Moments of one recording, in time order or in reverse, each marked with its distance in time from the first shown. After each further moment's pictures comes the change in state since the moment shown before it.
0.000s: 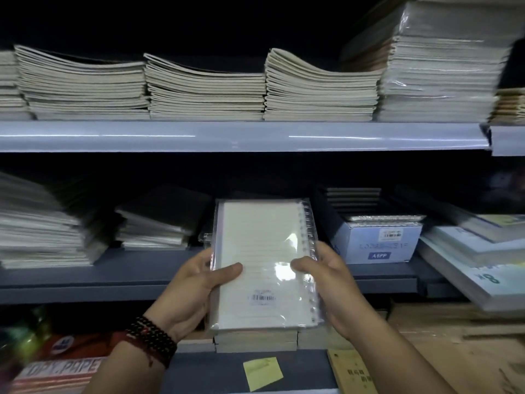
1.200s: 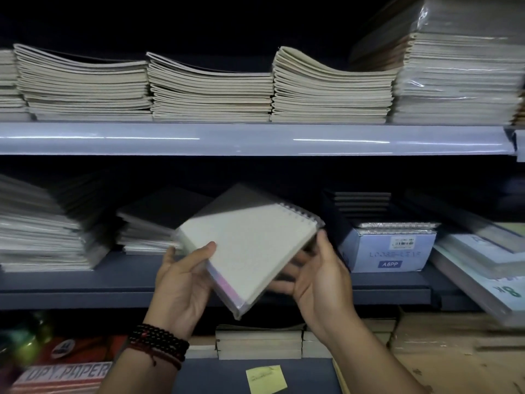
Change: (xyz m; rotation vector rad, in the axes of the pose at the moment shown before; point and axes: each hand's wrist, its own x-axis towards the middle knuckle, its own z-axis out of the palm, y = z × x) left_hand 0.019 0.005 -0.006 -0.567 0.345 0.226; right_hand 0.011 -0.008 0.039 0.470 -0.037 -0.001
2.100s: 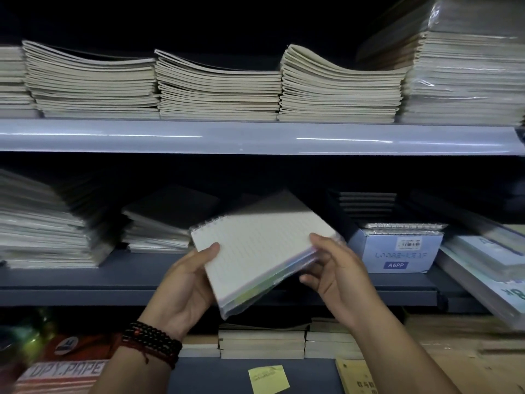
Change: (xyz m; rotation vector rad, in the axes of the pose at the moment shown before) left_hand 0.001 0.008 -0.006 0.257 -0.127 -0.226; right_hand 0.019 -0.014 -0.030 -0.116 -0.018 0.023
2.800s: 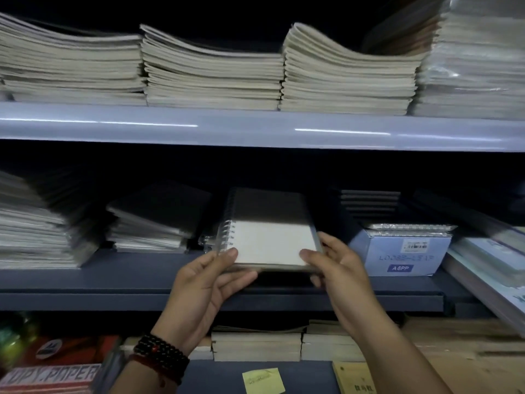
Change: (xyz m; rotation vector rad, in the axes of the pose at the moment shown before) left_hand 0.014 -0.026 0.009 0.055 -0.040 0.143; right_hand 0.017 0.014 -0.009 -0.371 0.167 -0.145
